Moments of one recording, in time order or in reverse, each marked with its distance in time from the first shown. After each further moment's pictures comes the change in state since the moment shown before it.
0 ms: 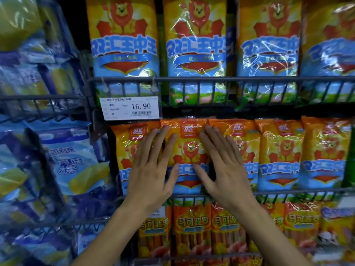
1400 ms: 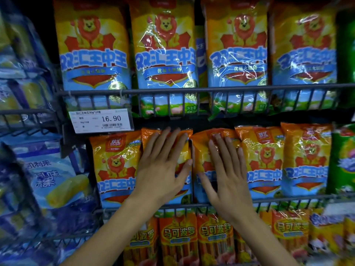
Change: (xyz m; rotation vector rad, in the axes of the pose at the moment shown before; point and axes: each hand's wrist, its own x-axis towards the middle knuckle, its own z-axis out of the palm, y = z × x) left_hand 0.054 0.050 0.010 0.100 -0.094 0.046; right_hand -0.022 0.047 -0.006 -0.065 0.117 0.074
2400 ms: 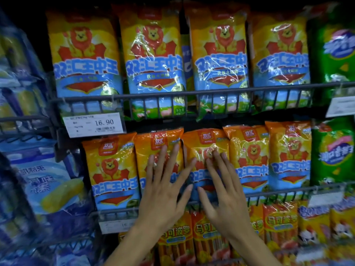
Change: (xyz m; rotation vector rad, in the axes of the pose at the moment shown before) left_hand -0.043 0.033 0.016 -0.033 -0.040 0.034; right_hand -0.043 0.000 -0.006 0.082 0.012 0.073
